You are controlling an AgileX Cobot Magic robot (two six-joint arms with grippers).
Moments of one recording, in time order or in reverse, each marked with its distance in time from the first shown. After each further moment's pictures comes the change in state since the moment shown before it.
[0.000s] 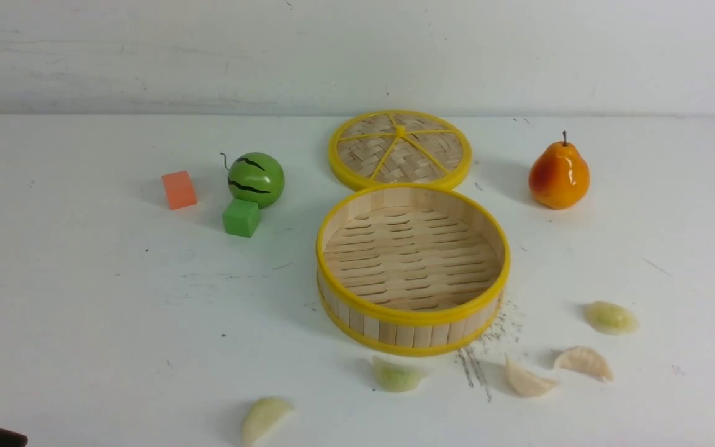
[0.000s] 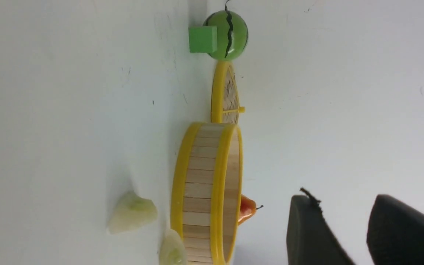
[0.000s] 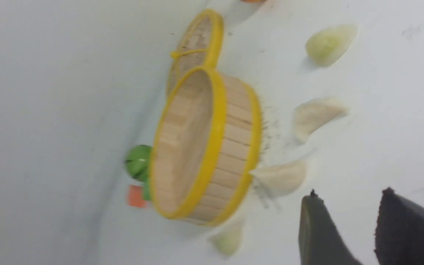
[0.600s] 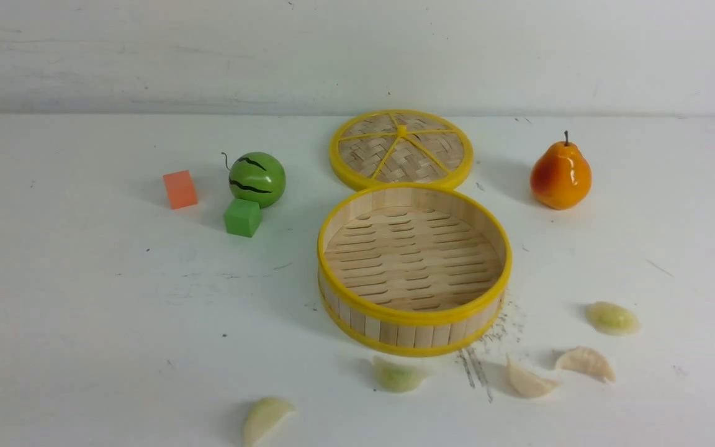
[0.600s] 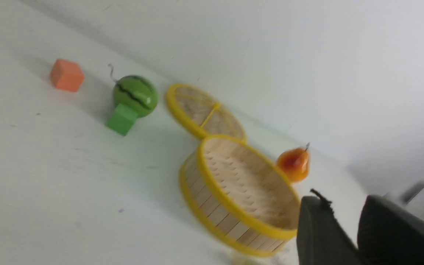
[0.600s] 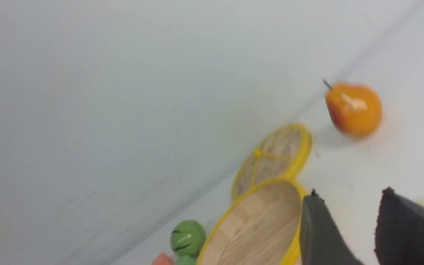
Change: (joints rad) right arm 0.000 0.039 -0.208 0.045 -0.180 -0.521; left arm 0.000 0.192 -0.474 0.178 0.286 0.730
